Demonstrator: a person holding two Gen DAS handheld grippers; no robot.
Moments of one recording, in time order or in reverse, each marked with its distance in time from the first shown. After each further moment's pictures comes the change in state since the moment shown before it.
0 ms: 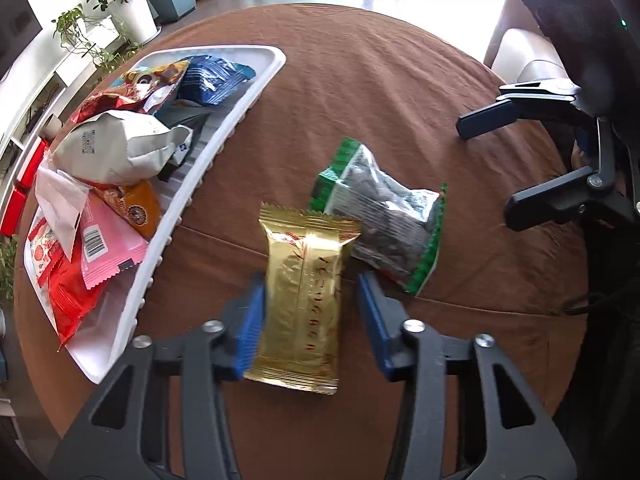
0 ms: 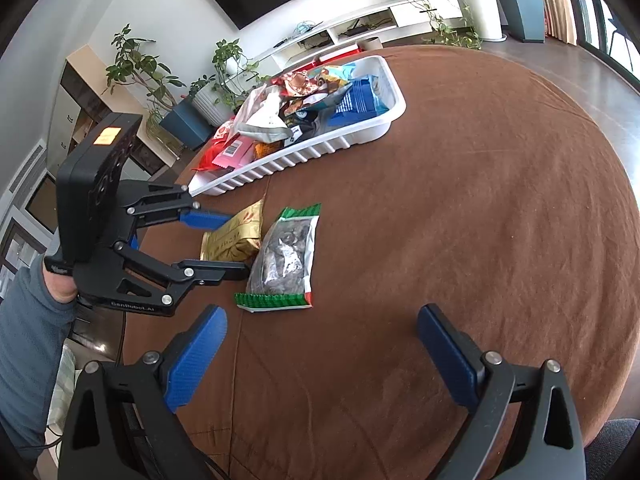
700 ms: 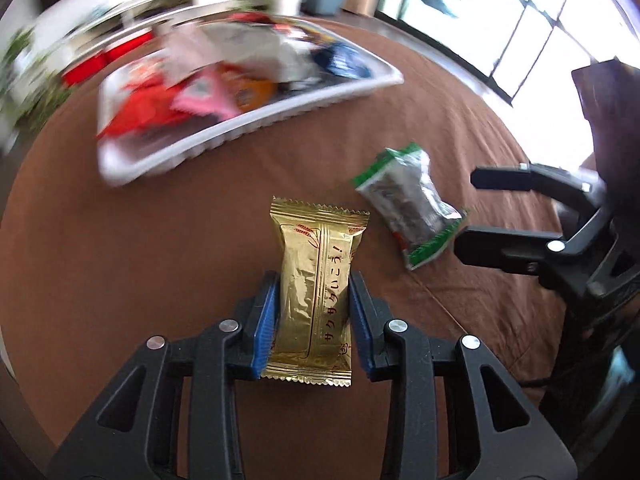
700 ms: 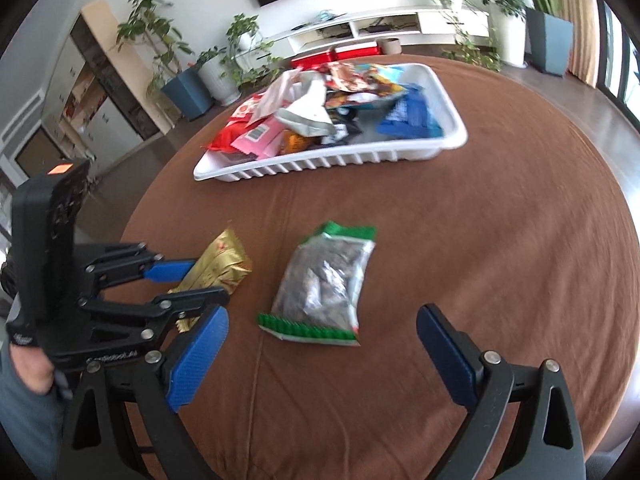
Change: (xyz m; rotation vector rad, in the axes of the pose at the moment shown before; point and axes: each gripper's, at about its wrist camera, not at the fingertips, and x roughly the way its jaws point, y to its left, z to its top) left arm -0.031 0.012 -0.074 -0.640 -0.182 0.075; right arm 0.031 0.050 0.021 -0.162 0.047 -0.093
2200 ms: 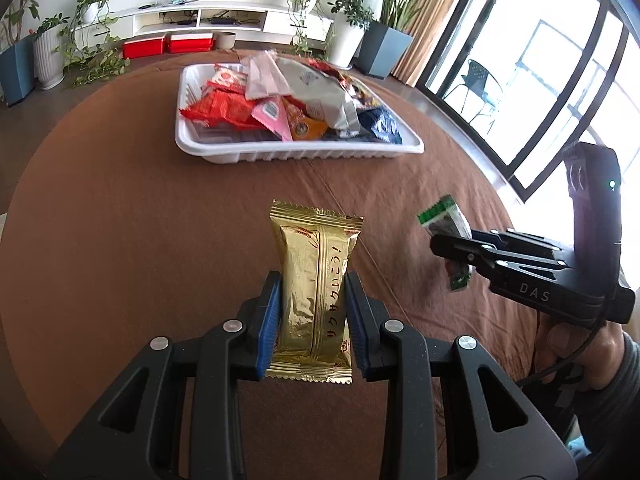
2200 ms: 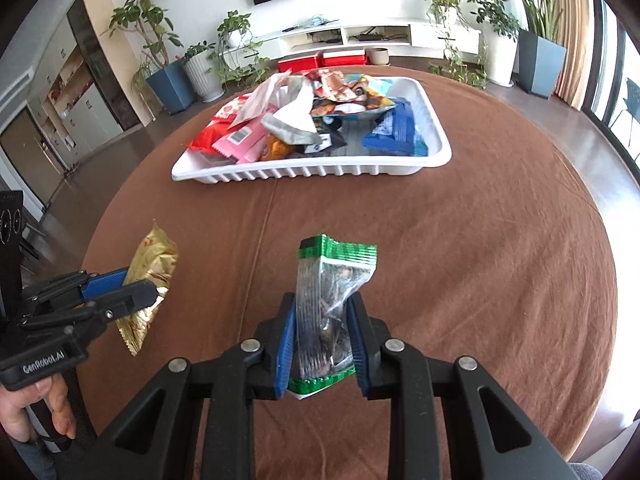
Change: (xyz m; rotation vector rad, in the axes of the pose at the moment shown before) left arm -0.045 0.002 -0.042 -0.227 -0.196 -0.008; right arm -0.008 -0.002 0.002 -0.029 -0.022 -0.104
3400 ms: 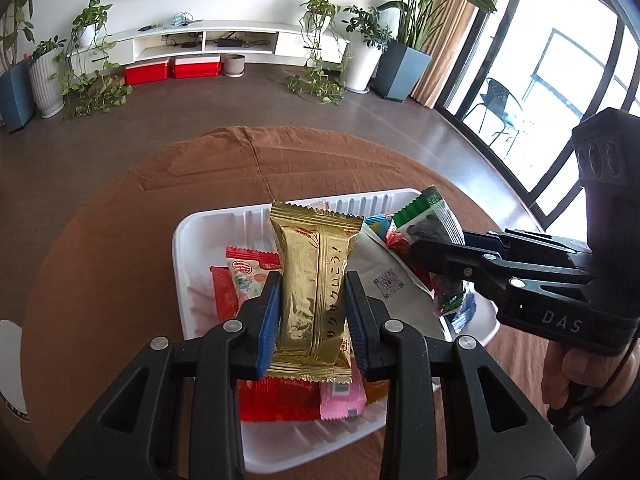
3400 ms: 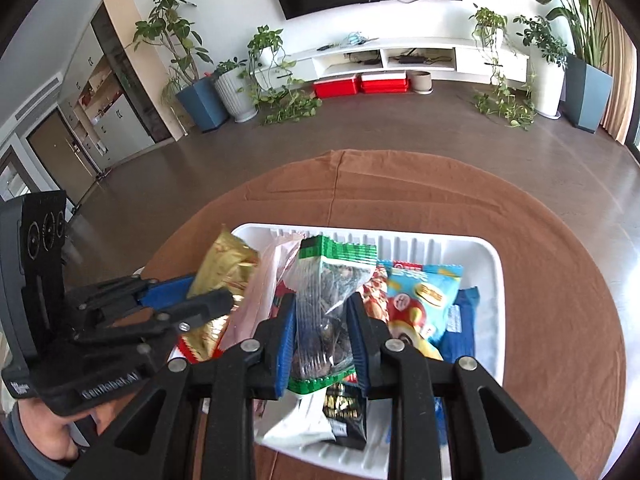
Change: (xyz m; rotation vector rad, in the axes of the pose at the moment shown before) left arm 0.078 0.041 0.199 0.009 -0.040 0.056; right arm 0.078 0.001 0.206 -0.075 -0.033 0.135
